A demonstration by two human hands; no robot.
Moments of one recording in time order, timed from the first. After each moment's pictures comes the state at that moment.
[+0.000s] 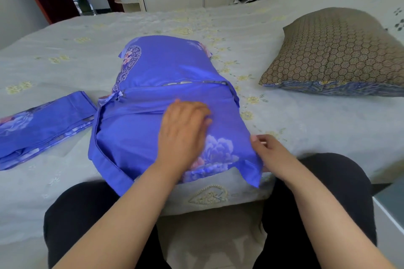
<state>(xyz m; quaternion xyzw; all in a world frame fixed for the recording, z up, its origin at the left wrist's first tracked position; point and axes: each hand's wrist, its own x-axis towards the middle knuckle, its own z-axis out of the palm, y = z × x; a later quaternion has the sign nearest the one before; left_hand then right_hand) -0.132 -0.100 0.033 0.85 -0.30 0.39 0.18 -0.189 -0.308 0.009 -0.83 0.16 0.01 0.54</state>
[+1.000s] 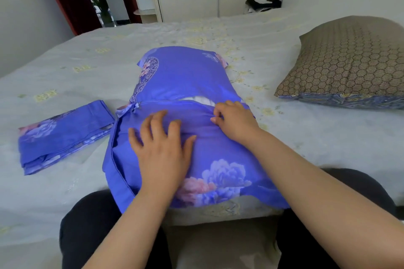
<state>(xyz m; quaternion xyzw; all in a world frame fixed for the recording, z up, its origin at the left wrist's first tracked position) -0.145 -0.059 0.035 0.93 -0.04 0.35 0.05 -0.064 -0.245 0.042 -0.97 -0.08 -0.09 0.20</state>
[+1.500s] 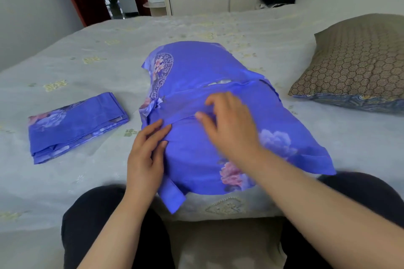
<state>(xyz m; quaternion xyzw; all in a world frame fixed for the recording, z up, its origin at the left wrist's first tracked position) -0.151 -0.002 0.014 0.85 -0.11 0.32 0.41 -0.120 -0.189 0.067 -0.91 -0.13 -0.33 0.24</state>
